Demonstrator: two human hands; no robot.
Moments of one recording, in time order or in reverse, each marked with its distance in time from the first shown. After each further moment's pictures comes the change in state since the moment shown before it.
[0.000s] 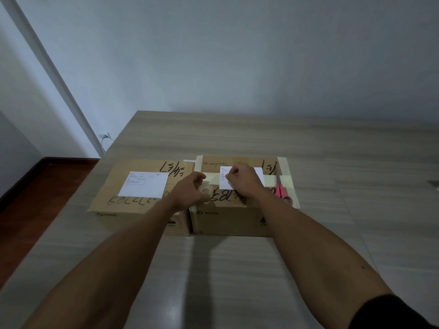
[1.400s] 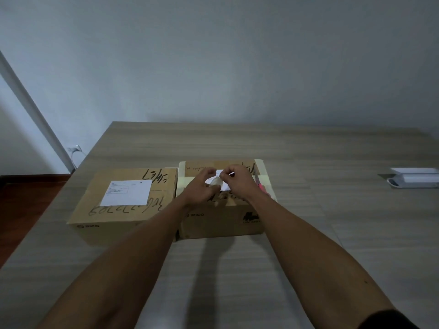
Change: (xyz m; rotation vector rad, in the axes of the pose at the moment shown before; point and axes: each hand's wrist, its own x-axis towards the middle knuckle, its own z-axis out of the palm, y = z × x) left_hand 0.003 0.051 0.041 -0.209 -0.047 0.207; right_hand -0.052 -0.014 -0.039 0.223 0.118 -0.013
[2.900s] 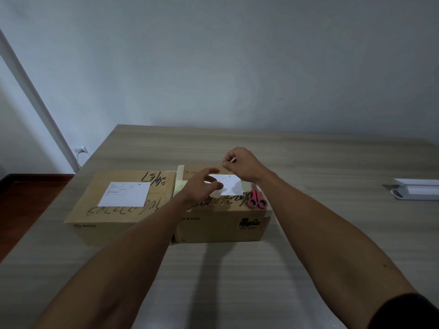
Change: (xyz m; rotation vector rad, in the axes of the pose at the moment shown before) left_hand 0.004 0.030 0.004 -0.041 0.043 -0.075; right_hand 0.038 -0.030 -0.055 -0.230 -0.125 -0.209
